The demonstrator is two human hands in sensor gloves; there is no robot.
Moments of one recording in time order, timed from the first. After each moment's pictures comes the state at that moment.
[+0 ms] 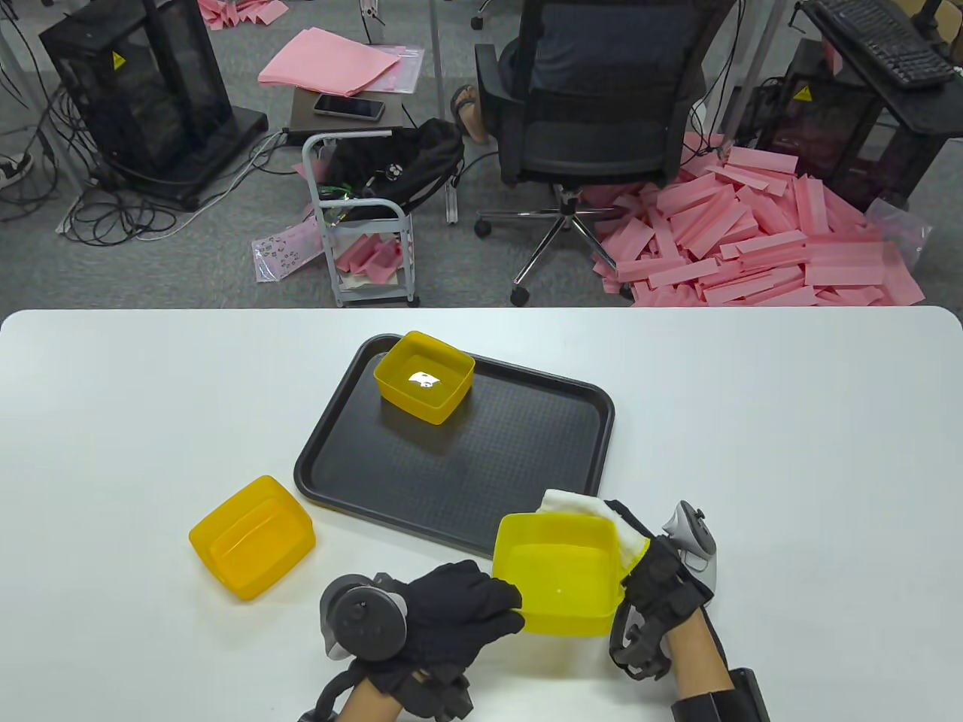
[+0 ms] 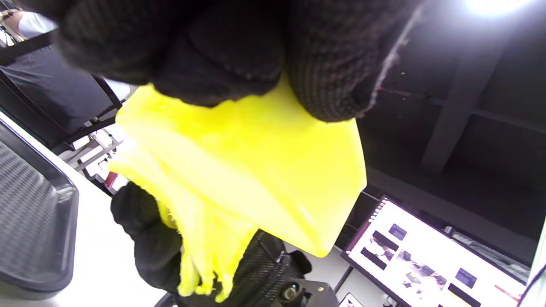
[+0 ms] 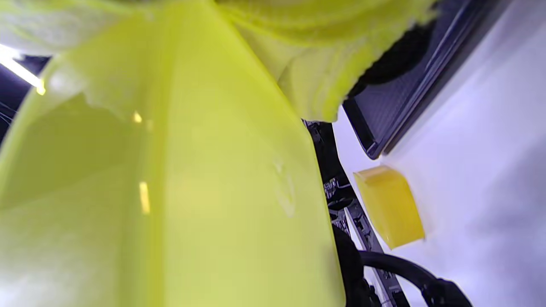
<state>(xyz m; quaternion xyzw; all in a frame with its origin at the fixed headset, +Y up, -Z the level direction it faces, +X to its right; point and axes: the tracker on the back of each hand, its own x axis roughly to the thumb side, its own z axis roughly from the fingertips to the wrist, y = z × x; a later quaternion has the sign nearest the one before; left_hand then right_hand) -0.103 -0.694 -0.227 0.10 -0.38 0.48 0.79 0.179 -0.789 -0.316 0.20 0.28 0.49 0.80</state>
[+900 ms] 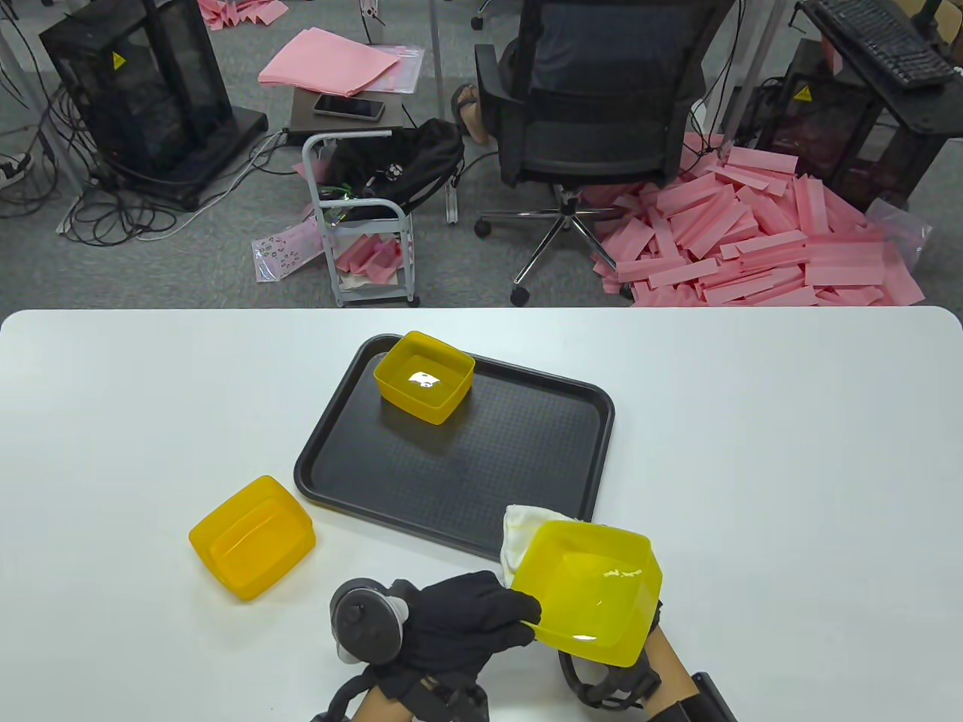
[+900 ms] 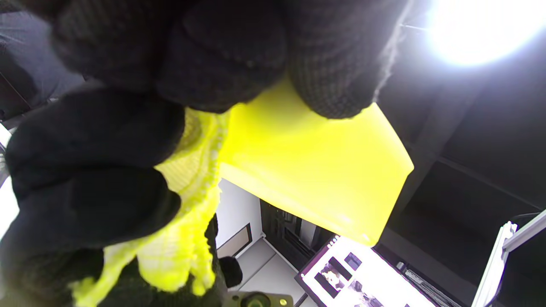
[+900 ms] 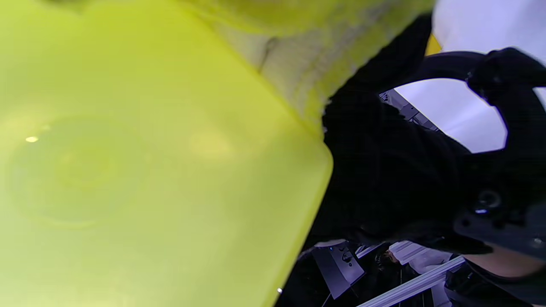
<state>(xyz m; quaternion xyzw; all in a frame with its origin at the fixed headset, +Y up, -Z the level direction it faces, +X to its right) -0.096 -0.695 -0.224 0.10 -0.39 0.55 0.73 0.104 -0.800 -0.284 0.22 0.42 0.26 0.84</state>
